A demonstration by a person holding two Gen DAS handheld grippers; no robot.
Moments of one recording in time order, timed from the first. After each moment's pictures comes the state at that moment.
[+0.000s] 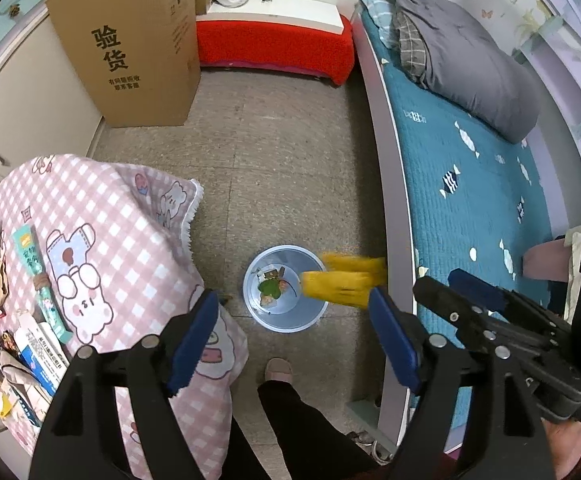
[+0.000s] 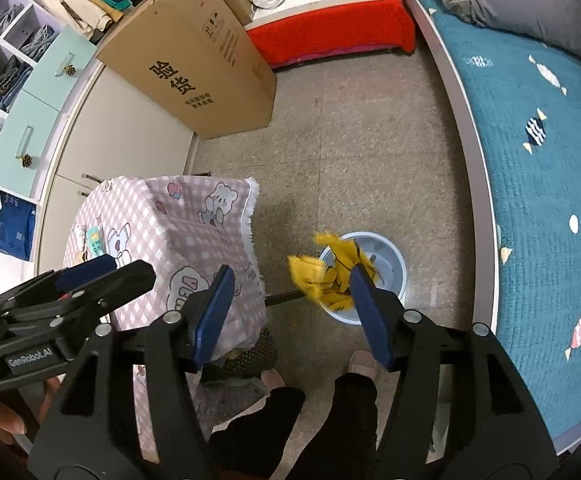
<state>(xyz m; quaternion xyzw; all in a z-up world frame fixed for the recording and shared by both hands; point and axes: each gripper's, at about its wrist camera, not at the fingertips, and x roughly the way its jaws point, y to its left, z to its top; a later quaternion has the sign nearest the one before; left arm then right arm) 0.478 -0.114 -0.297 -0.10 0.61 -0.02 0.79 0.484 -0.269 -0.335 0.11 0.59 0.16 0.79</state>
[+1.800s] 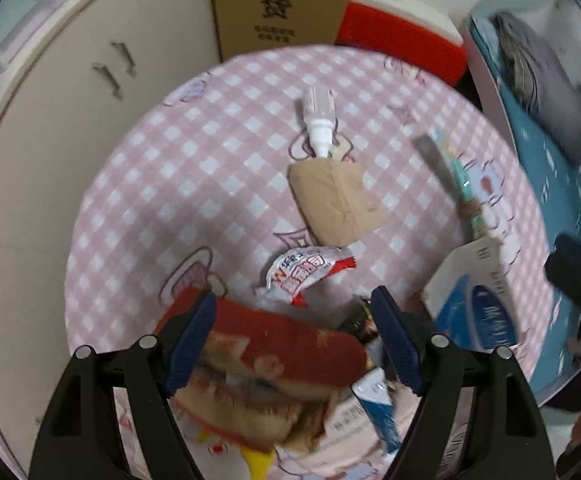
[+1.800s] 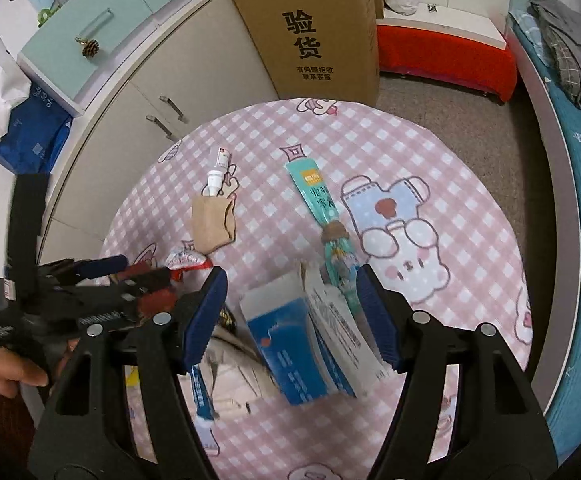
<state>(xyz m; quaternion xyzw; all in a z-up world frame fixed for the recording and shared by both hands) 0.349 0.302 -0.367 -0.10 0.64 0.06 0.76 0.394 0.124 -0.339 0.01 0.55 0.23 0.80</state>
